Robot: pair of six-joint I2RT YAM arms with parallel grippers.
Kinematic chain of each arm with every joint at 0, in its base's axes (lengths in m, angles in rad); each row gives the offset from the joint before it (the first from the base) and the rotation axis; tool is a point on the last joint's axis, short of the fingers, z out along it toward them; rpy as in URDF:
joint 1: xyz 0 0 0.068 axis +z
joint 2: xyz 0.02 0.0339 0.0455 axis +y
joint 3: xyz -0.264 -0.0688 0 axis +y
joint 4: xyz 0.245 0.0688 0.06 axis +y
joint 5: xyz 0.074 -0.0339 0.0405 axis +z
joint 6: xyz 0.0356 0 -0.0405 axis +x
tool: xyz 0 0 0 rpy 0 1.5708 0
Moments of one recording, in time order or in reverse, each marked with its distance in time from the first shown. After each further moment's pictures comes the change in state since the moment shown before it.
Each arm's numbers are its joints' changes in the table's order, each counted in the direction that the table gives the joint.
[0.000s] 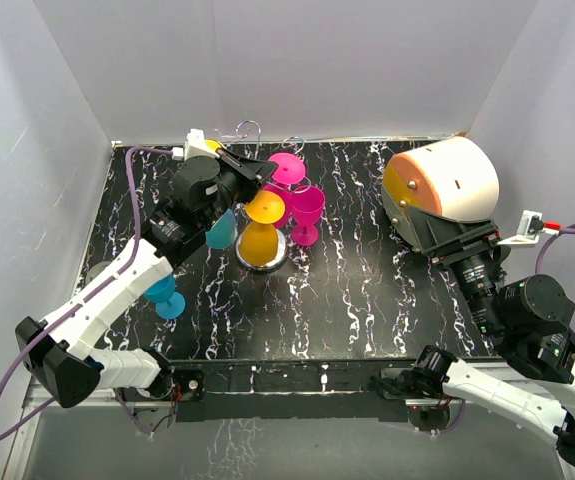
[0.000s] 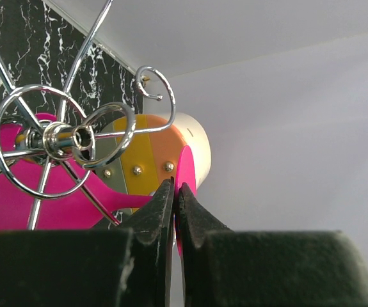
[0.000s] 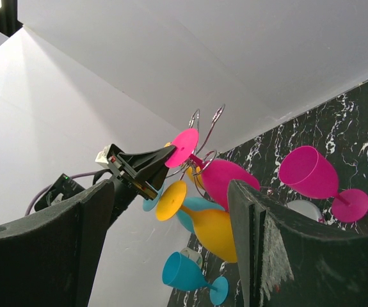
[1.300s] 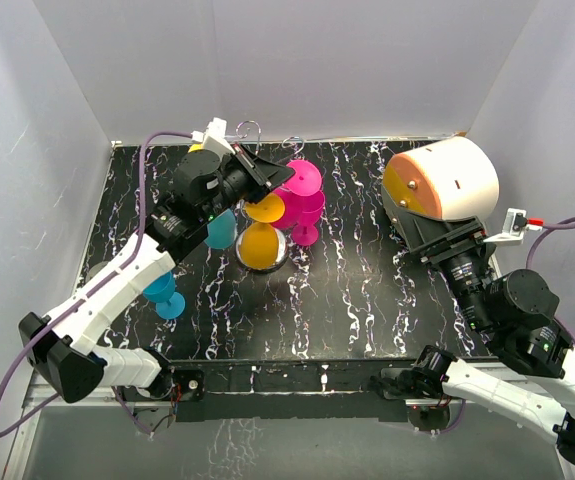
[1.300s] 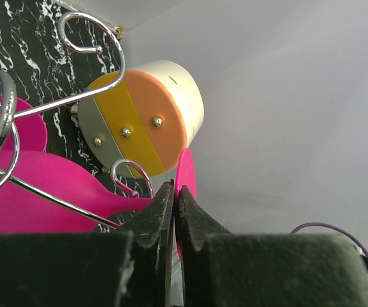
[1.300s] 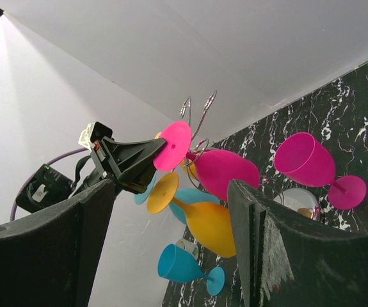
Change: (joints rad) left arm 0.008 0.028 -0.039 -0.023 -0.258 0.152; right arm 0.000 0.028 0.021 0.009 0.007 0.031
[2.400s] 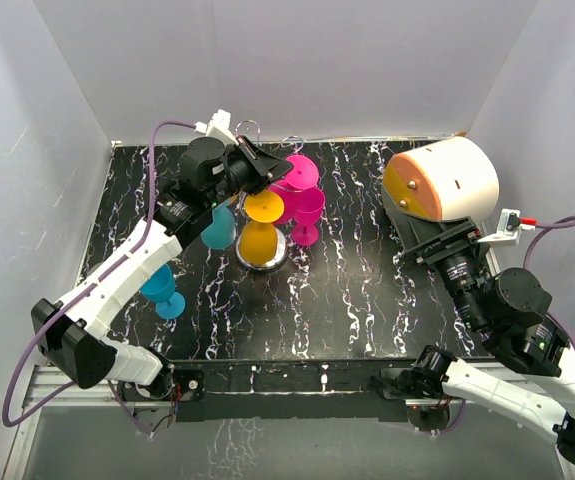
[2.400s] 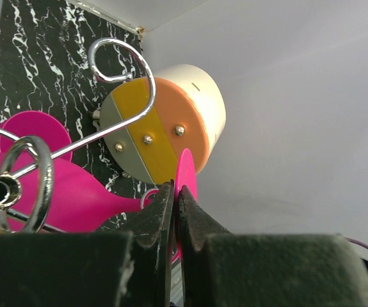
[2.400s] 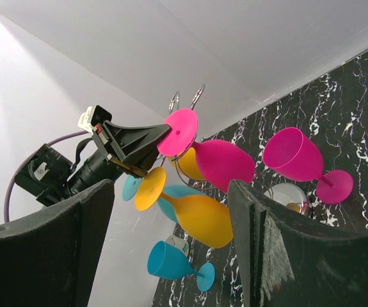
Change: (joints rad) left arm 0.055 0.092 -0.068 0.027 -0.036 0.047; right arm 0.000 0.006 0.013 0.018 -0.009 0.000
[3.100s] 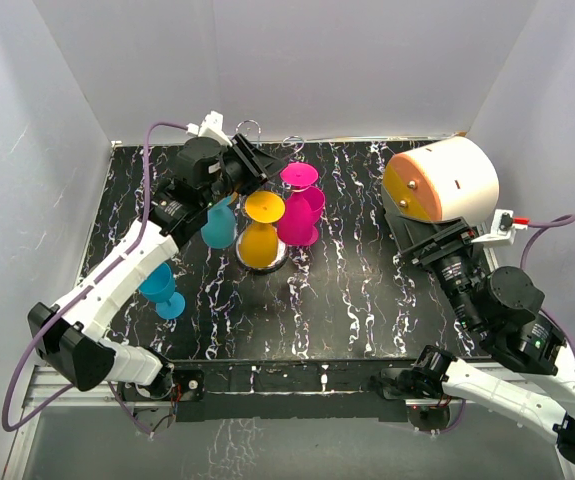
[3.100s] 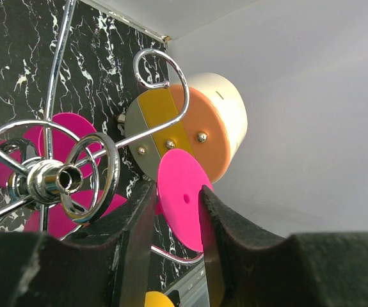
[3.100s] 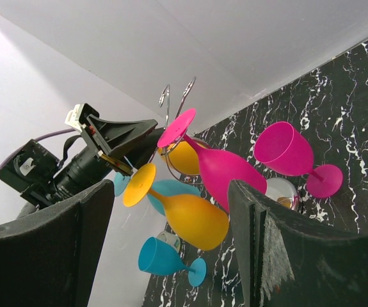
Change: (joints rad) left arm 0.025 -0.011 -0.003 0.073 0.041 0.028; right arm 0.000 0.003 0.013 0.018 -0.003 0.000
